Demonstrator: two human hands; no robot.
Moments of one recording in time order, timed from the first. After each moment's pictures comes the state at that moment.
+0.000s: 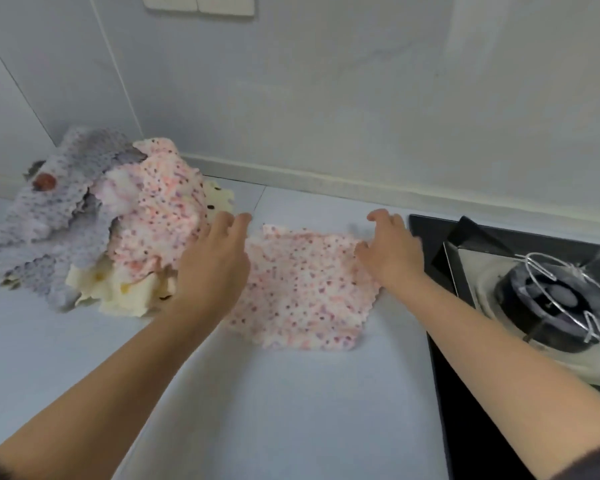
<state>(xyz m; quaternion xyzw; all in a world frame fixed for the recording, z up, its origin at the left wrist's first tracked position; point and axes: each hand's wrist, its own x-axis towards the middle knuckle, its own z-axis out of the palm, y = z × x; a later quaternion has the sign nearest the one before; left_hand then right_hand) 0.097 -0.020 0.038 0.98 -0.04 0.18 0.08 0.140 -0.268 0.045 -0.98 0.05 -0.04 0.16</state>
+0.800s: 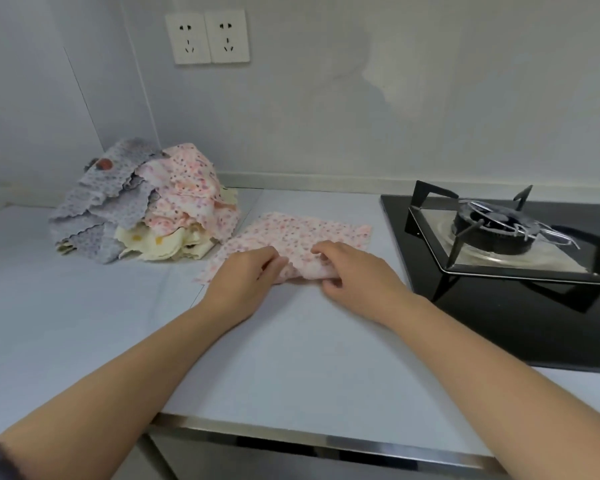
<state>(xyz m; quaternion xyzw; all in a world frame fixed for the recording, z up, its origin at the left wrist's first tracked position) -0.023 -0.031 -0.010 0.91 -0.22 0.19 0.31 -0.038 -0.240 0.004 -0.96 -0.20 -0.12 0.14</state>
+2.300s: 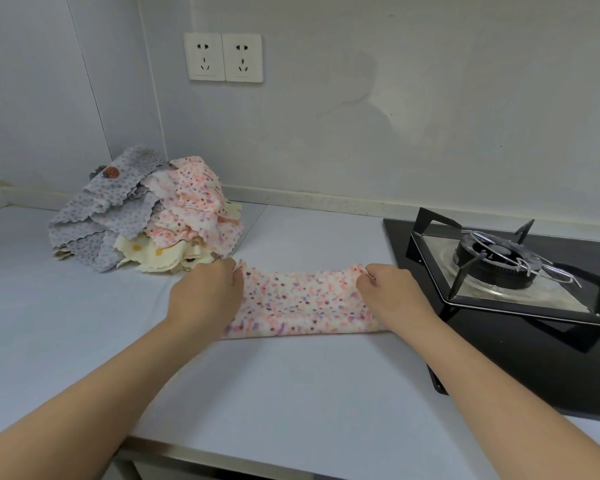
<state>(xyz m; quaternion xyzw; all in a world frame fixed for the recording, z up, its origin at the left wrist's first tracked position) -0.034 -0.015 0.016 0.97 0.03 0.18 0.15 -0.028 -0.263 0.016 -0.96 0.01 -0.13 0.26</state>
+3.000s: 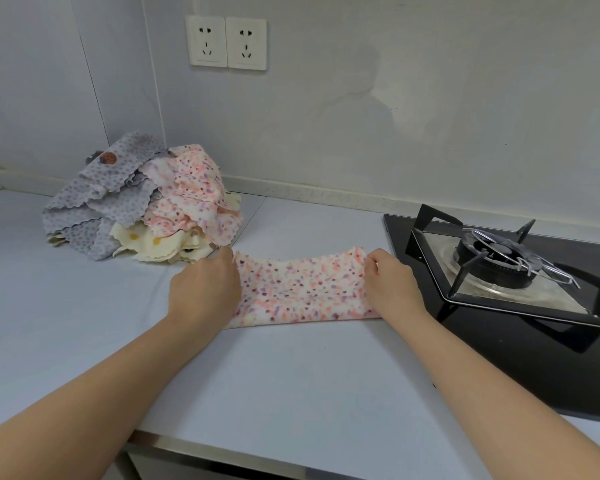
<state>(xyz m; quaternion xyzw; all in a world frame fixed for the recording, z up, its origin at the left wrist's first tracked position) -0.024 -0.014 -0.003 0.97 0.04 0.23 0.08 -0.013 -0.260 0.006 -0.94 0.06 -0.16 0.29</state>
